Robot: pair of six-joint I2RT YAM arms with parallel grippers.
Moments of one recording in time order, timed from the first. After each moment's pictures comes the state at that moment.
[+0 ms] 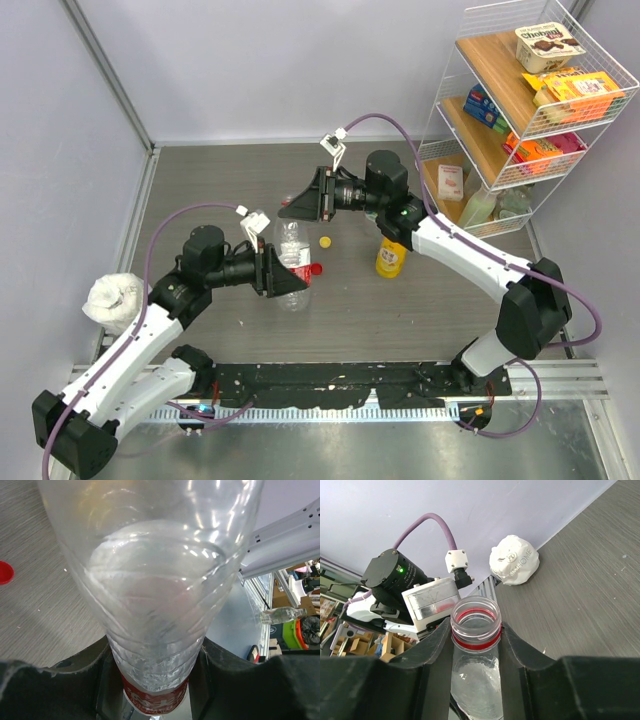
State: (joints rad) left arm -0.52 0.82 0.69 -0.22 0.72 -0.53; right arm 0.69 1.53 1.26 0.27 -0.75 0.78
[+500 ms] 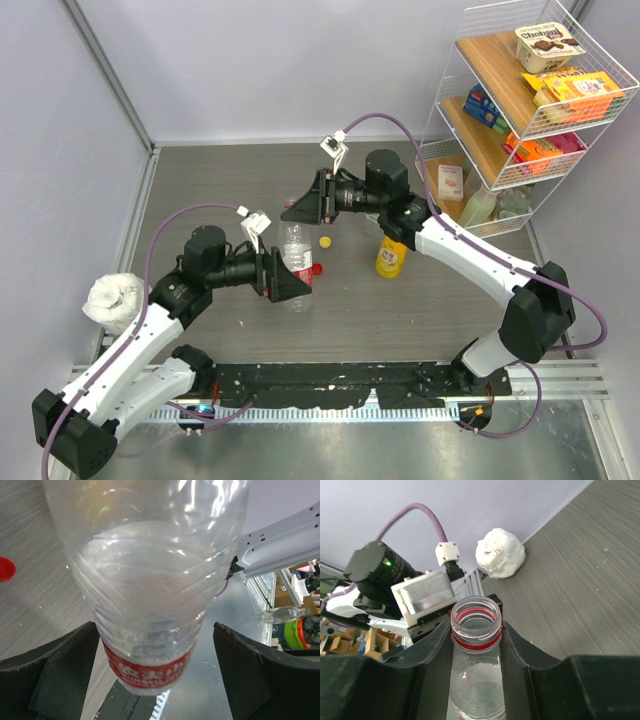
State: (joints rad) left arm -0.52 0.82 0.69 -0.23 0.71 -0.52; right arm 0.68 1.52 1.28 0.18 -0.73 0.71
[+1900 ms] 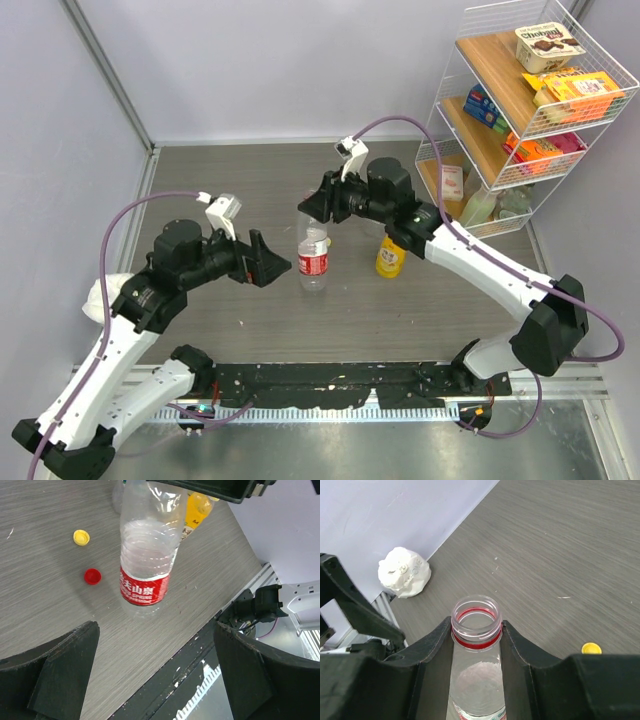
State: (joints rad) left arm -0.52 0.75 0.95 -0.59 0.33 -0.44; right arm 0.71 1.43 1.27 -0.08 -0.31 0.41
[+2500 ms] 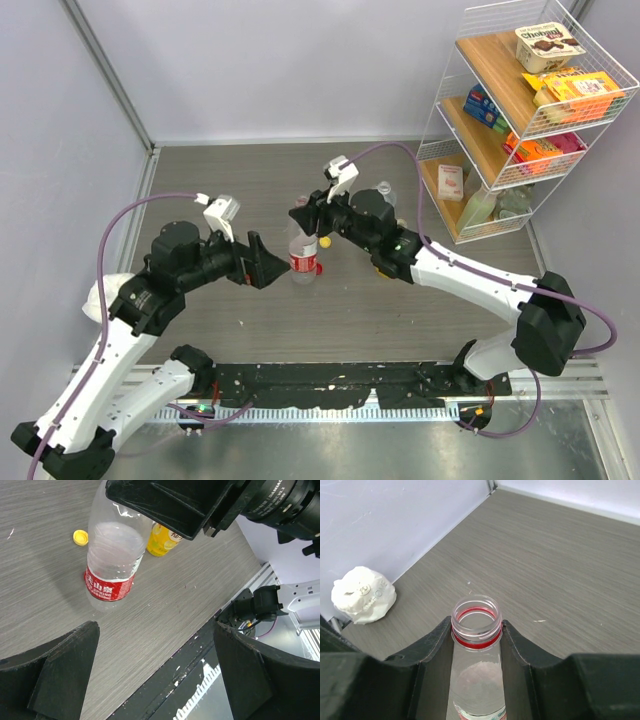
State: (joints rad) left arm -0.52 0.73 0.95 -0.60 0.33 -0.44; right arm 0.86 1.42 1.09 0.22 0.02 0.30
